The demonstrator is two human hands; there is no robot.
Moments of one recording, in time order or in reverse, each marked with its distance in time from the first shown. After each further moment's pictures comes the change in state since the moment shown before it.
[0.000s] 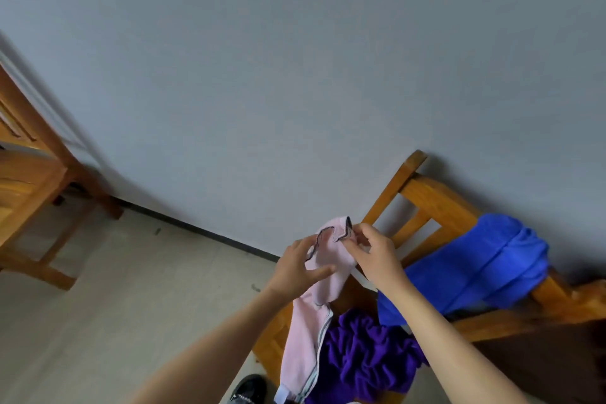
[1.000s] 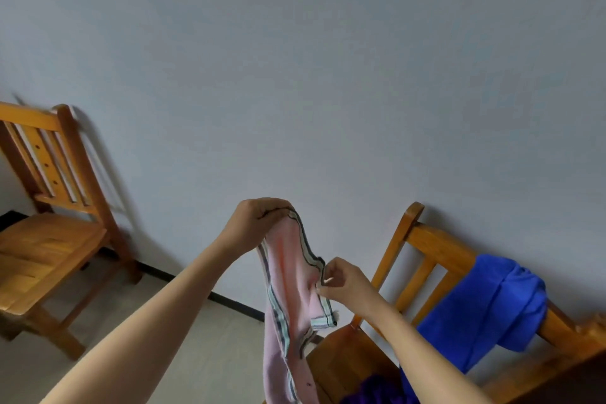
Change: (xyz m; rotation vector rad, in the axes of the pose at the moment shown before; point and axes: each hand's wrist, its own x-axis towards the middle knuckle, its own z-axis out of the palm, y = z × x) left_hand -0.047 0.102 -0.183 0.141 0.338 0.390; right_hand -0.013 -0.074 0.025 0.191 -0.292 0.019
